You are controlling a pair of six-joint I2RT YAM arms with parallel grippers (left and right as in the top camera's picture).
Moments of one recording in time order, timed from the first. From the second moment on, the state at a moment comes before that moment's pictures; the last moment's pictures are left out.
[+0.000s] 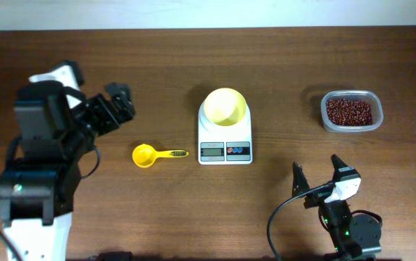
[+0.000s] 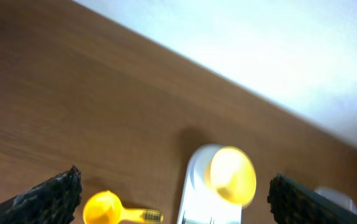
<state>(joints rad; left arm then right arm) 0.02 1.10 1.40 -0.90 0.10 -0.46 0.12 0.02 0.01 -0.07 -0.11 0.08</state>
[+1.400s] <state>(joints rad) 0.02 1.40 0.78 -0.65 0.01 -1.29 0.12 0.02 0.01 -0.07 -0.10 0.08</state>
